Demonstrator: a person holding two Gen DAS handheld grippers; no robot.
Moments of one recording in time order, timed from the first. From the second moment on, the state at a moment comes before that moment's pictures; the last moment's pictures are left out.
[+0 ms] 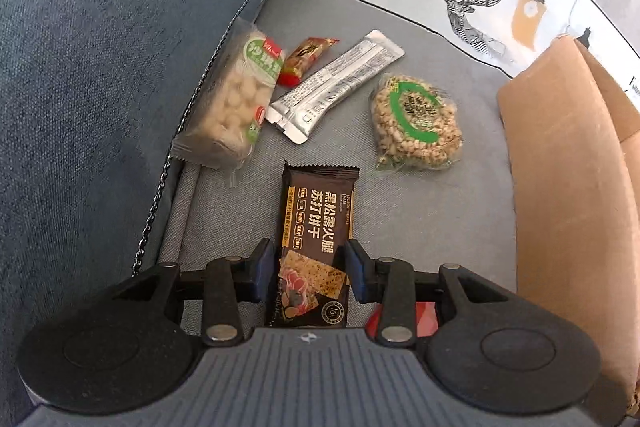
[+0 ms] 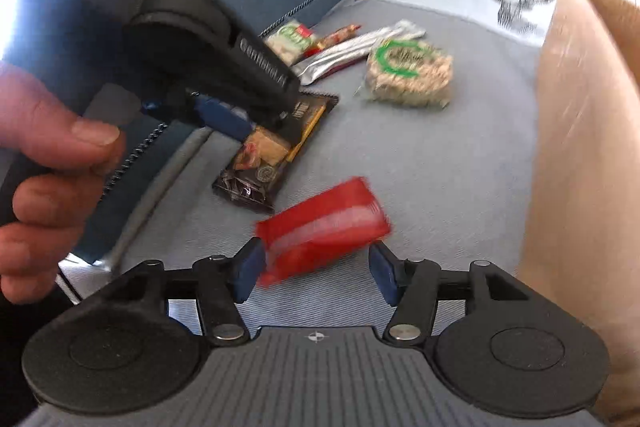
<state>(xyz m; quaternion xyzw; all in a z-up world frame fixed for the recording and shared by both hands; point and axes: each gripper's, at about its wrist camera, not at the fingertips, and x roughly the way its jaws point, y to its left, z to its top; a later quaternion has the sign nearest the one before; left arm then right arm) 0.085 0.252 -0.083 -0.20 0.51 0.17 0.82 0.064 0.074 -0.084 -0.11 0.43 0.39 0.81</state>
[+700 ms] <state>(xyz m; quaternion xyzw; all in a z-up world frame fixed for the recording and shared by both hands) 0.099 0.248 -0.096 -0.15 0.53 0.15 0.82 0.082 0.111 -0.101 -0.19 0.38 0.41 0.80</state>
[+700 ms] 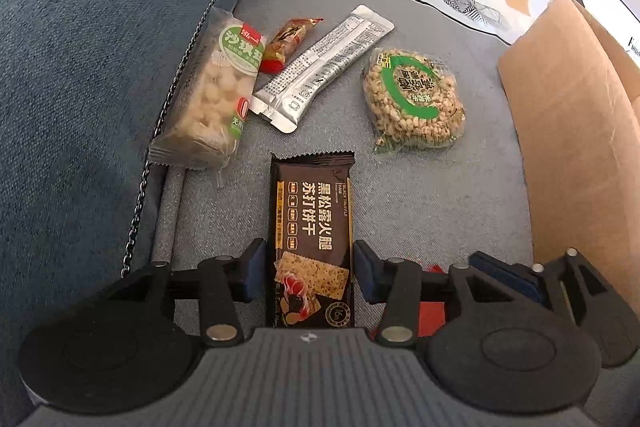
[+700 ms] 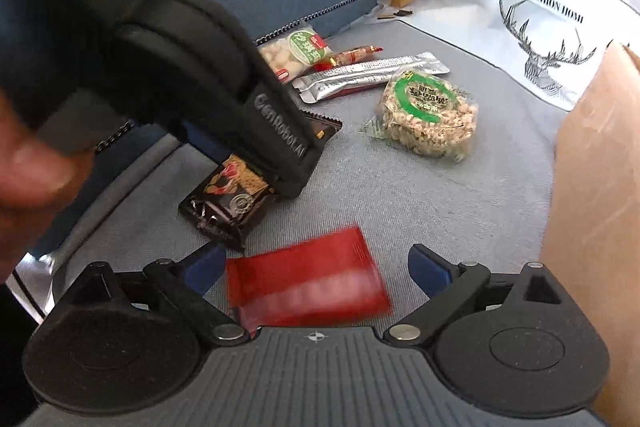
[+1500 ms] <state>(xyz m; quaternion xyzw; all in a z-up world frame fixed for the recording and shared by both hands) 0.090 0.247 -0.064 -0.16 0.48 0.17 0.84 0.055 0.086 -0.065 -0.18 0.32 0.43 0.83</state>
